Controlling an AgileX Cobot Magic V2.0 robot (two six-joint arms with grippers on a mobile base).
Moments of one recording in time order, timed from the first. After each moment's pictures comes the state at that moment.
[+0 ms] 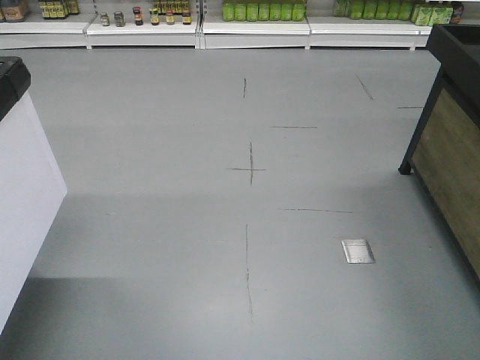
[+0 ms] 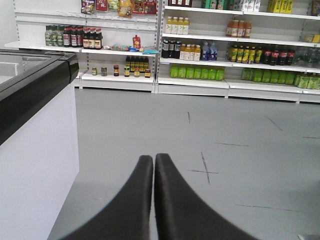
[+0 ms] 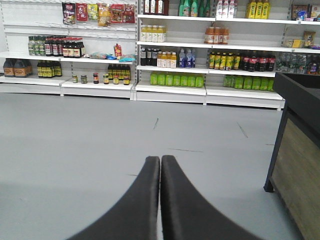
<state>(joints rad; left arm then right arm) 0.04 -0.01 0.02 0.15 0.15 -0.24 0.08 -0.01 0.03 -0.12 0.11 0.02</state>
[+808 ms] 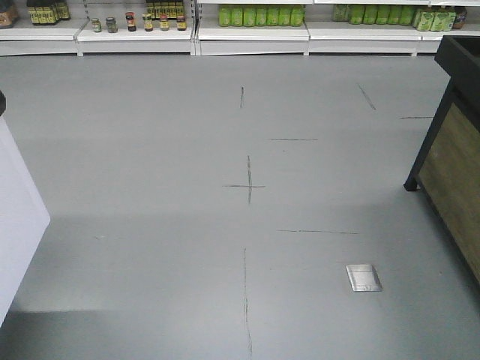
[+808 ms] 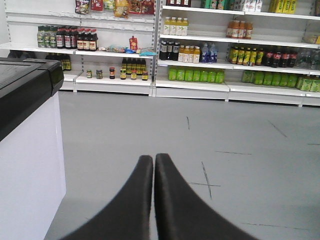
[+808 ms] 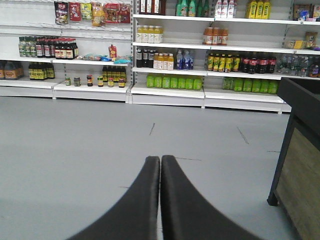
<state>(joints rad) 0.04 -0.01 0.02 0.15 0.15 -0.24 0.08 -0.01 0.03 -0.12 0.11 0.02</state>
